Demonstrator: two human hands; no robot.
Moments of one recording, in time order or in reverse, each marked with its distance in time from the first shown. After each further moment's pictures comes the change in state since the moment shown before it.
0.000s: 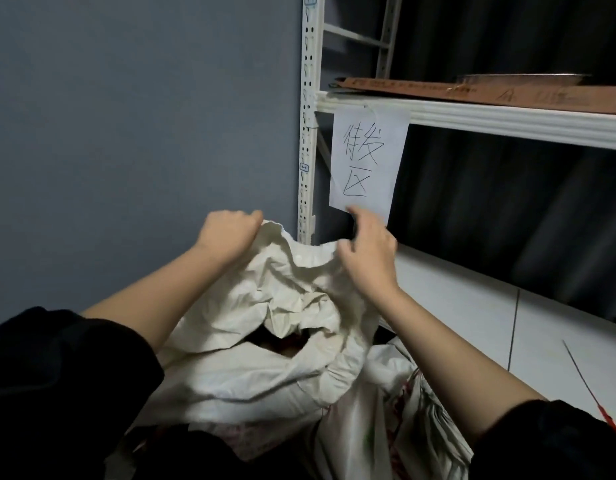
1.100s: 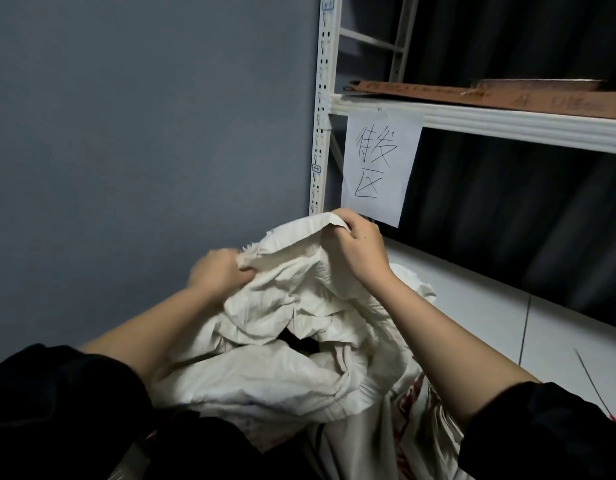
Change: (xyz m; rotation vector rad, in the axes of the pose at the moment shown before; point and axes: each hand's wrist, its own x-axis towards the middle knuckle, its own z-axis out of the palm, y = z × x) left_hand -0.054 -0.013 0.056 -0.619 -0.206 -0.401; right_hand 0.004 -0.033 0.002 0.305 -0.150 -0.006
